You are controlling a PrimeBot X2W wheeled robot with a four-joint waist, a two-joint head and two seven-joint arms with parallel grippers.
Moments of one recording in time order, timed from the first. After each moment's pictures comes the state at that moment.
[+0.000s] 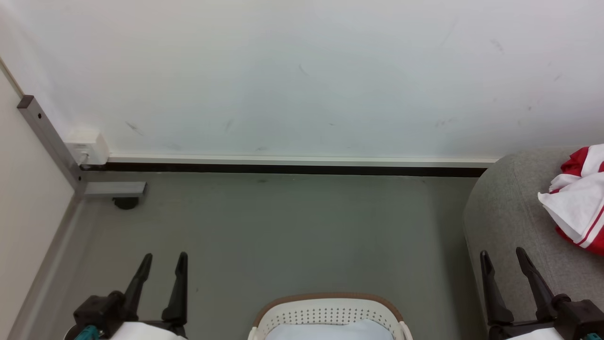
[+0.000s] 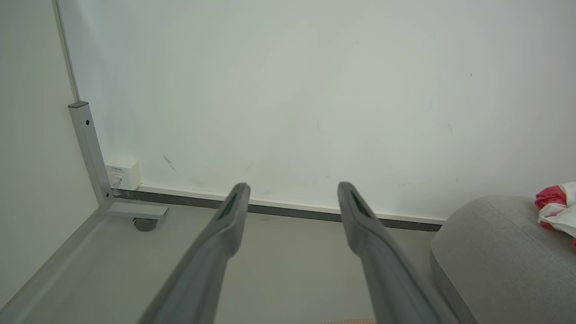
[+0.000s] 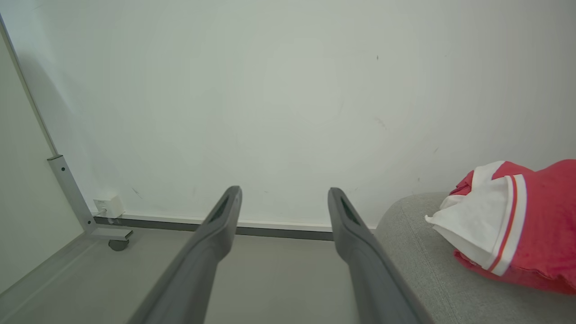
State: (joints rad) left arm -0.08 0.13 -0.04 0.26 -0.27 -0.13 -0.26; right arm -0.06 -0.08 0.05 0.22 0.25 0.13 -0.26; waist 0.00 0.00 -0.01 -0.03
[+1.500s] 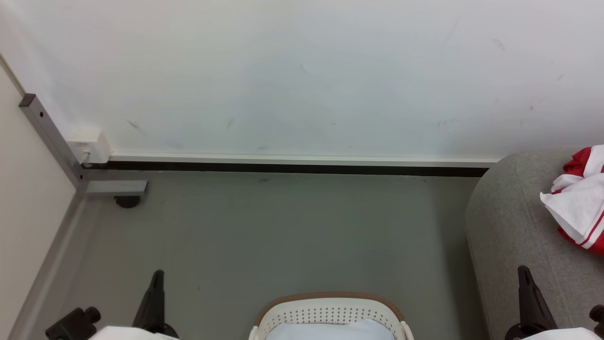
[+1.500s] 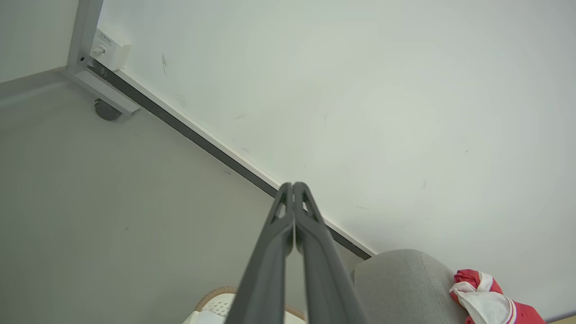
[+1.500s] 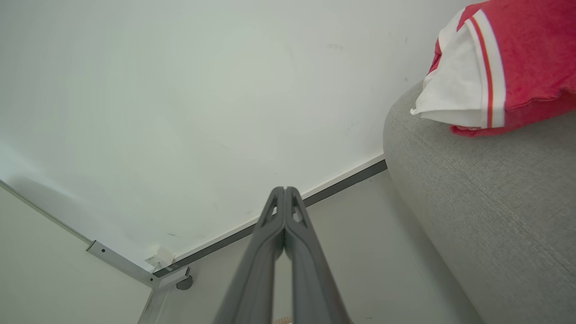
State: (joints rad) left arm -0.06 0.10 0.00 0.28 -0.75 -0.13 -0.13; right arm -0.04 -0.06 0.00 0.26 0.74 0.13 -0.13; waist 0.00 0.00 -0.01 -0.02
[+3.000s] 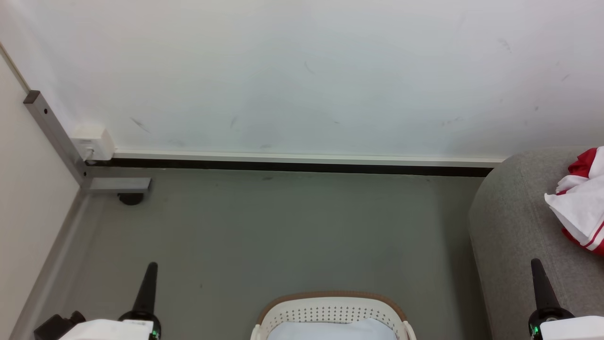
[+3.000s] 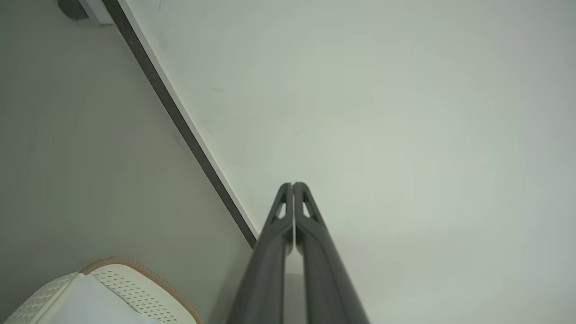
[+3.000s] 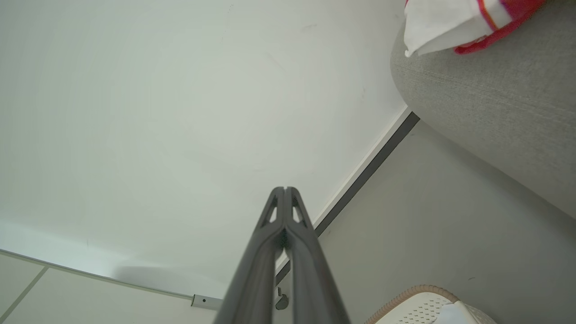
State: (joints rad) left arm -0.09 0.07 0.06 0.26 -1.24 -0.13 0.01; right arm -0.08 -0.06 -0.06 0.25 1.24 0.13 0.01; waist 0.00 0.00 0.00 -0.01
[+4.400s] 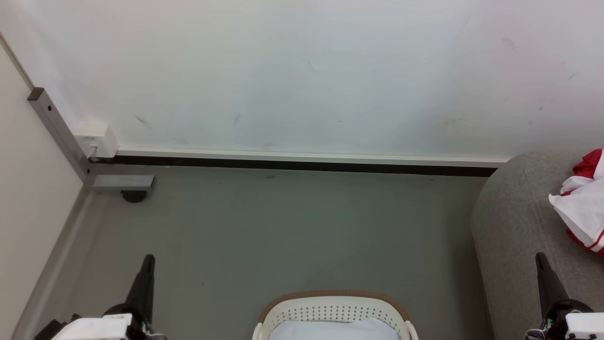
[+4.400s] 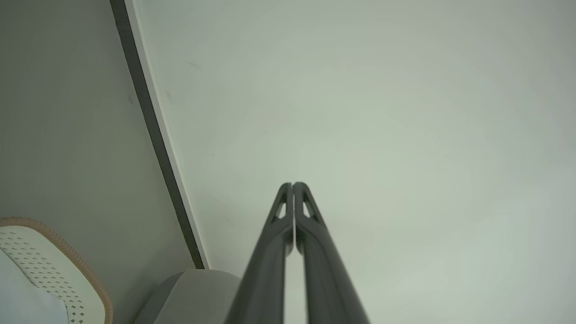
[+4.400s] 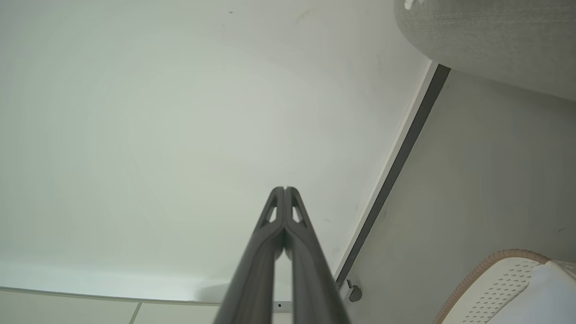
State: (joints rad) left arm -0.10 0.05 0.11 0.25 -1.55 -0.13 0.10; right arm -0.10 -0.05 -0.10 0.25 1.56 0.13 0.10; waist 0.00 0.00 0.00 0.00
